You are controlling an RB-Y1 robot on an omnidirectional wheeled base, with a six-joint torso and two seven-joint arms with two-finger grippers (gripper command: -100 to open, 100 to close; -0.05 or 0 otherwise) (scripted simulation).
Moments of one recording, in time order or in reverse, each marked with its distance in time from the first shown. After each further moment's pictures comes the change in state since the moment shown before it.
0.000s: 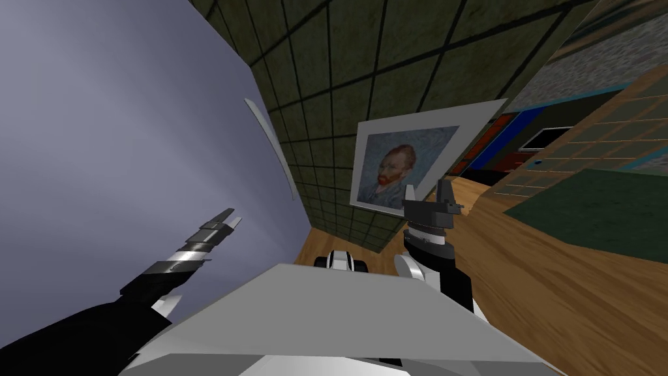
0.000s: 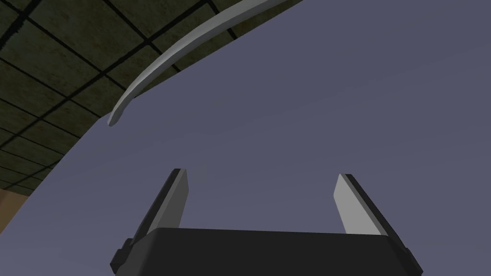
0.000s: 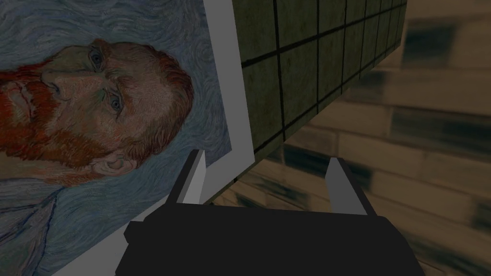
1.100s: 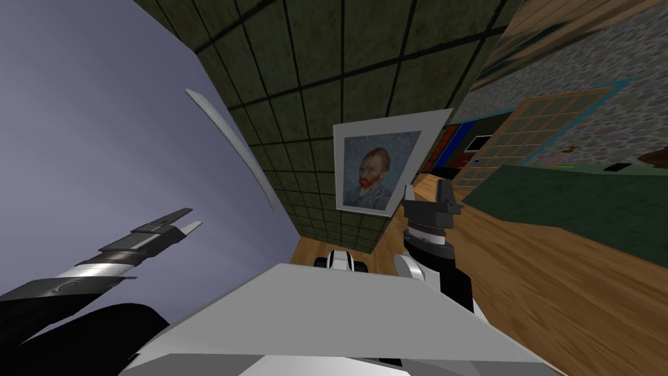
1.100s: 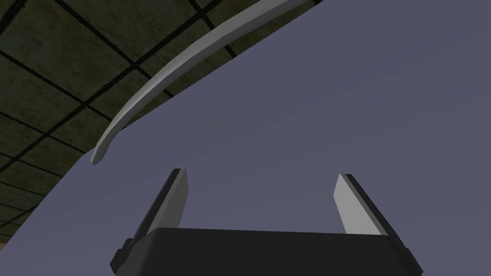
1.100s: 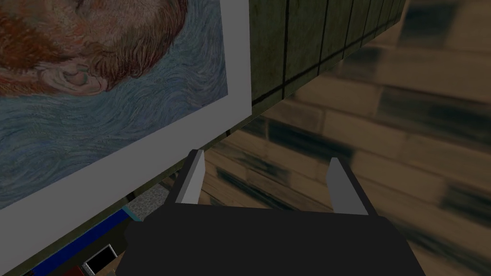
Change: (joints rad) left arm 0.109 0.183 0.230 0.192 -0.065 -0.055 0.245; right arm 0.000 0.000 0.000 0.000 0.000 0.000 0.000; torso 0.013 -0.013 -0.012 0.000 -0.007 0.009
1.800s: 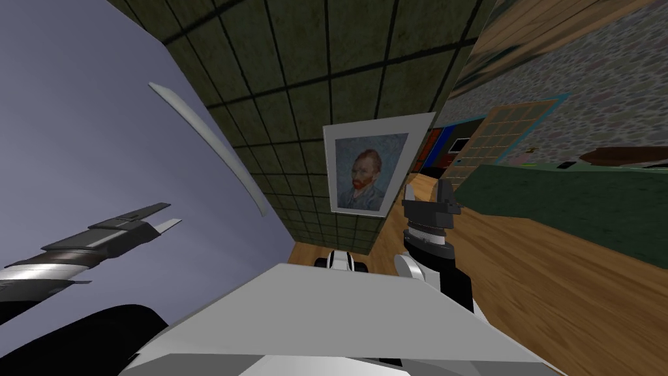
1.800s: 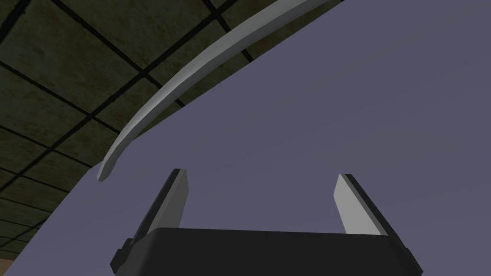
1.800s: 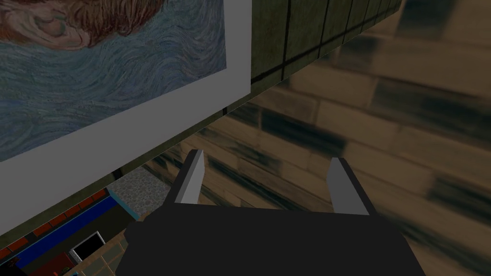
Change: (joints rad) left arm 0.050 0.084 0.102 0.059 -0.029 -0.005 0.101; right arm 0.000 0.000 0.000 0.000 0.000 0.000 0.000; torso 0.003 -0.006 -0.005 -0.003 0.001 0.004
